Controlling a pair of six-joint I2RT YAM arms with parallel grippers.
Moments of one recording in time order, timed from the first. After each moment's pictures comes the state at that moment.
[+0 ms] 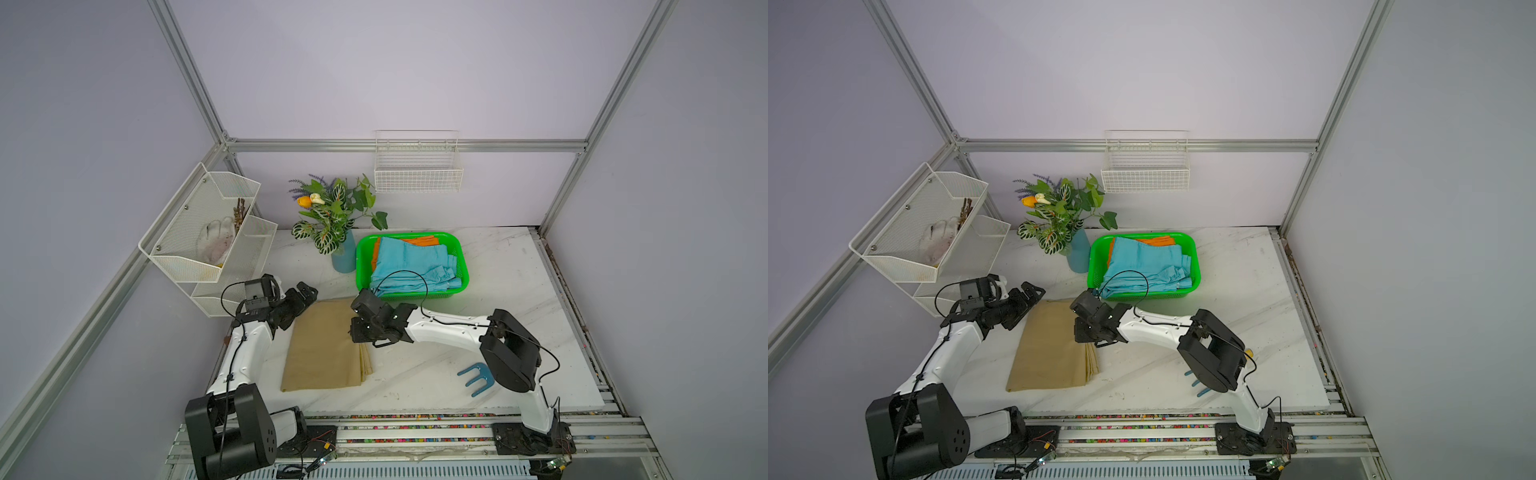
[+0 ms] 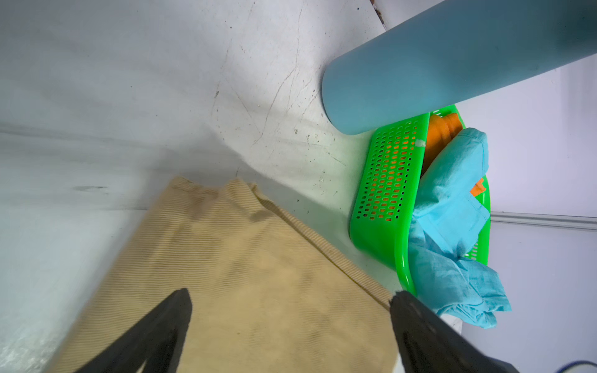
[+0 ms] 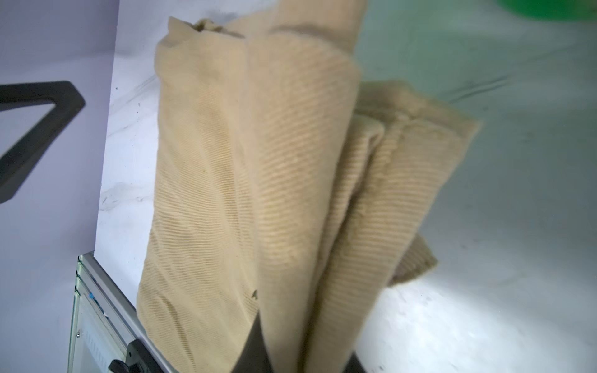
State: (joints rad) left arm 0.27 1.24 0.80 -0.40 0.44 -0.57; right arm 1.01 2.02 1.51 -0.36 -0.02 0.84
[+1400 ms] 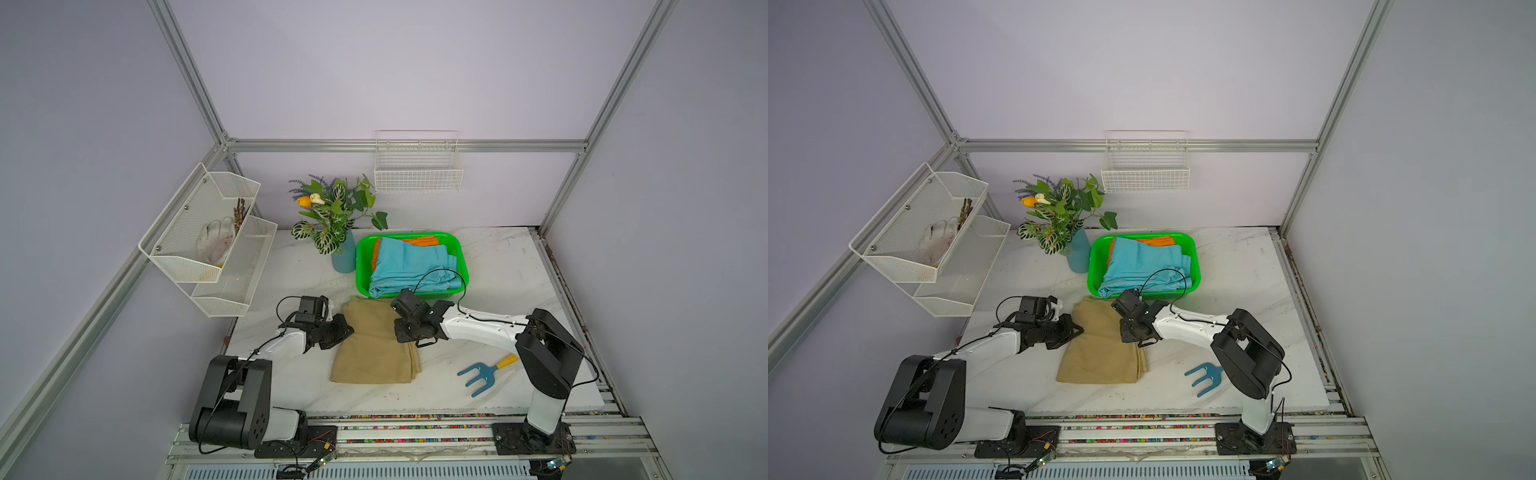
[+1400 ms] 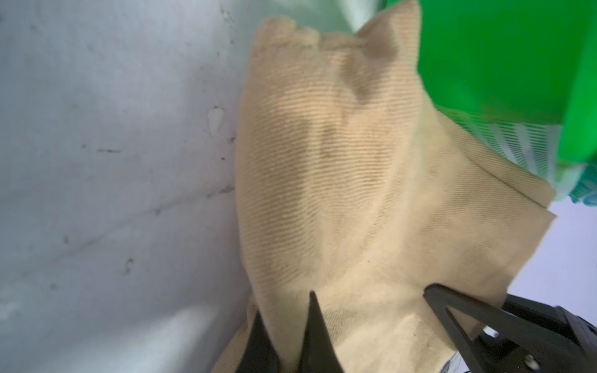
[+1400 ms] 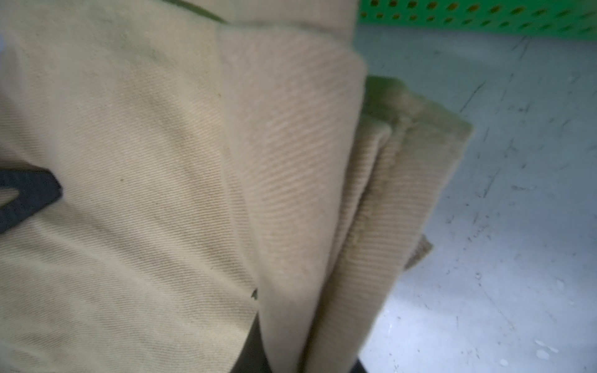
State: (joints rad) left arm -0.12 1.34 0.59 -0.24 0.46 -0.65; right arm 0.89 1.83 1.22 -0.48 0.08 0.66
